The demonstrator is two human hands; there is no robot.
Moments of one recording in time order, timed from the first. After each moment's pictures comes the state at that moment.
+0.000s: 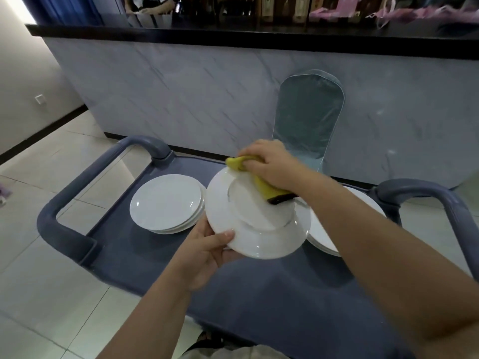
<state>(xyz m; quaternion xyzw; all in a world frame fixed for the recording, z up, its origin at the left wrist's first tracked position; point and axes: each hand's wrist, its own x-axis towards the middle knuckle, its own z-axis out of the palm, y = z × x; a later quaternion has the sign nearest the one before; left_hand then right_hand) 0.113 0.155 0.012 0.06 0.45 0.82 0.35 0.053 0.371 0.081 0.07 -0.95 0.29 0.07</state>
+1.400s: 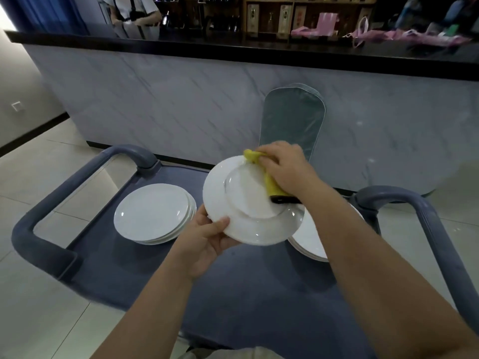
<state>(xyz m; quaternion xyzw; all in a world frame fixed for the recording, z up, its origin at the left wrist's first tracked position) 0.091 0.184 0.018 0.04 0.40 0.85 0.34 0.072 0.405 0.084 -0.06 -0.94 0.28 0.16</state>
